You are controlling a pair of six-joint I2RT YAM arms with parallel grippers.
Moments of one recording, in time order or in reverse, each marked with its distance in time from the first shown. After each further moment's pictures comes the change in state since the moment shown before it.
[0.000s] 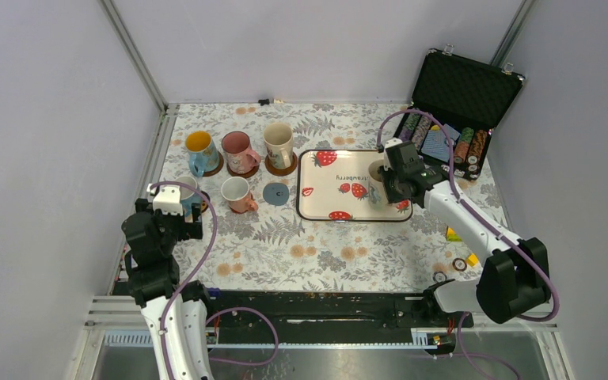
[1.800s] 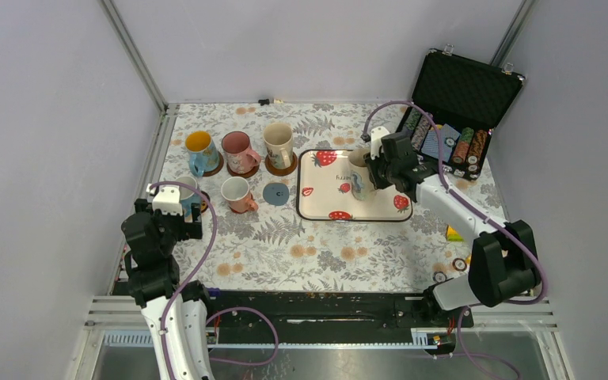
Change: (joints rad) left arm 0.006 -0.001 0.000 0.000 0.001 0.000; right arm -0.002 0.107 0.029 0.287 -0.166 -0.113
